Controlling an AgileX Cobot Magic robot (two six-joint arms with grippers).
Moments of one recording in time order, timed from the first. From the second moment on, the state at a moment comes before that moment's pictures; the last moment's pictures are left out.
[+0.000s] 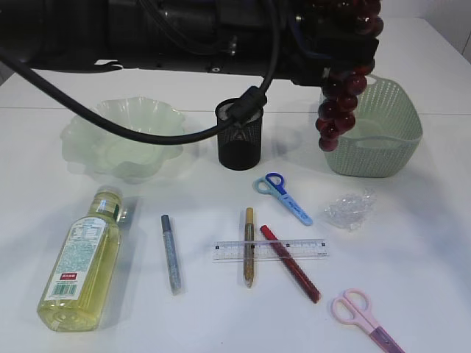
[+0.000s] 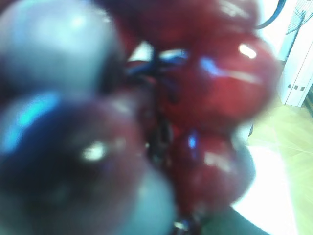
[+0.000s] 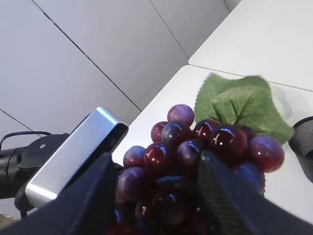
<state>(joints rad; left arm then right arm) -0.68 1.81 -1.37 -1.77 0.64 1.83 0.05 1.42 -1.41 1.20 1.06 -0.79</state>
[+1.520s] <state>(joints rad) -0.68 1.81 -1.37 -1.72 0.53 1.81 0.05 1.45 -1.41 1.13 0.97 -0.79</state>
